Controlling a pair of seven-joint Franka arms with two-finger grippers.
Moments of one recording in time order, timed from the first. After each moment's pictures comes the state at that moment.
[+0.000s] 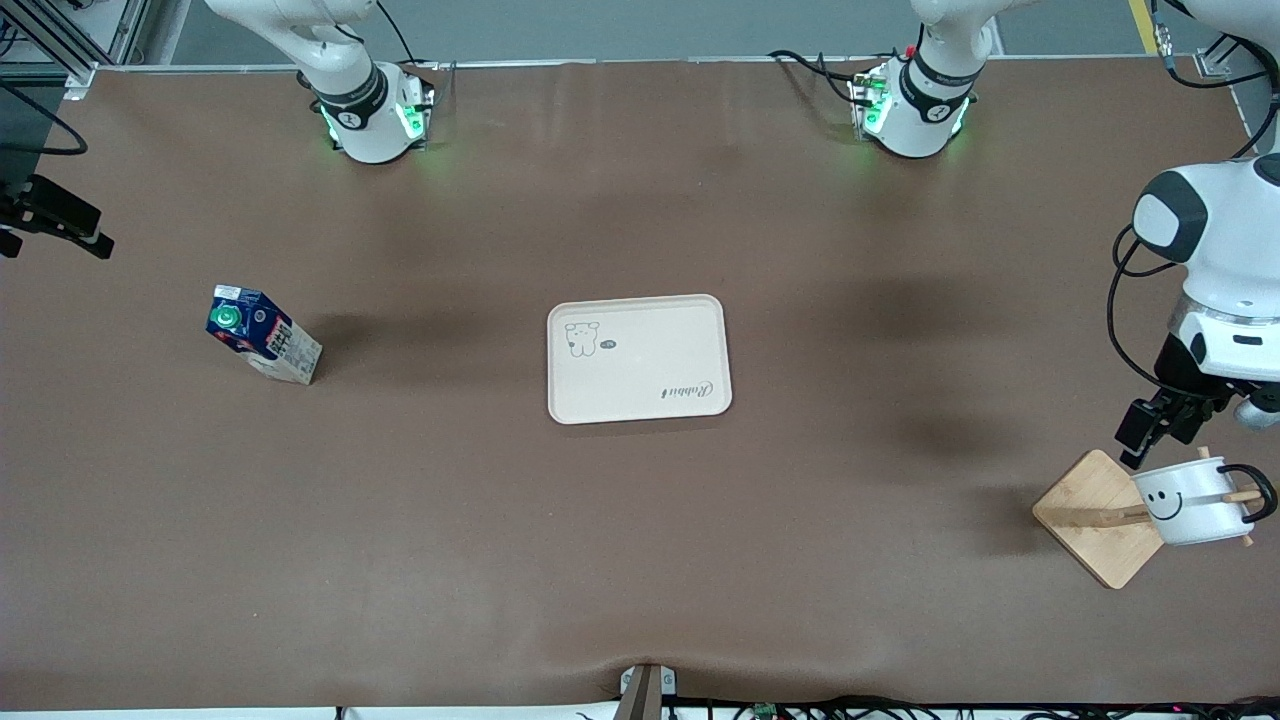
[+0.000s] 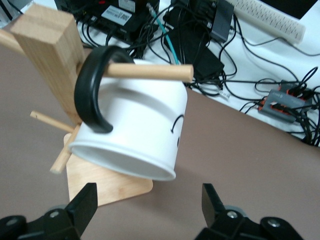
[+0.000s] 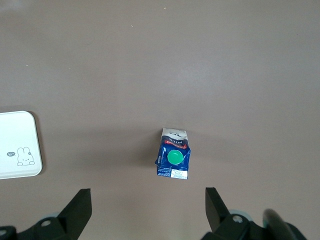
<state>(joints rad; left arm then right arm) 0.31 0.18 -0.17 -2.10 0.14 2.91 -0.41 -0.03 -0.04 -0.06 -1.54 0.01 1.52 -0.05</state>
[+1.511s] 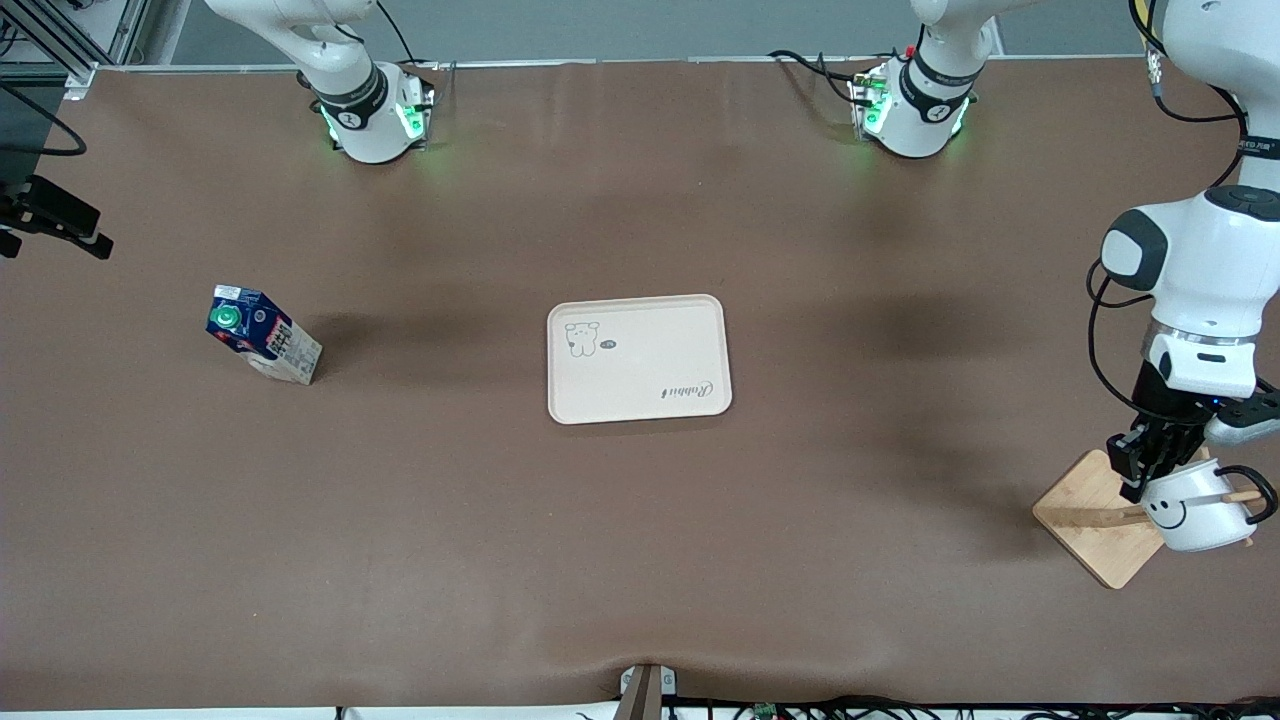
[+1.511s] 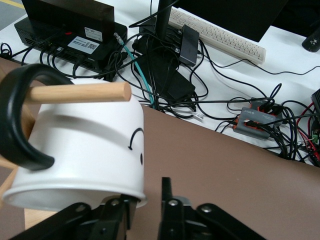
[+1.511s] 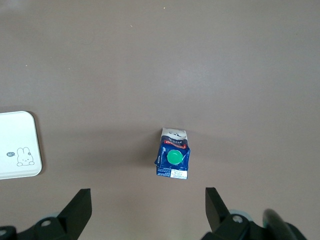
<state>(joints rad) 0.30 0.30 -0.19 -2.08 0.15 3.13 -0.35 -0.03 -0.04 -0.06 -1.54 0.01 1.52 -0.05</state>
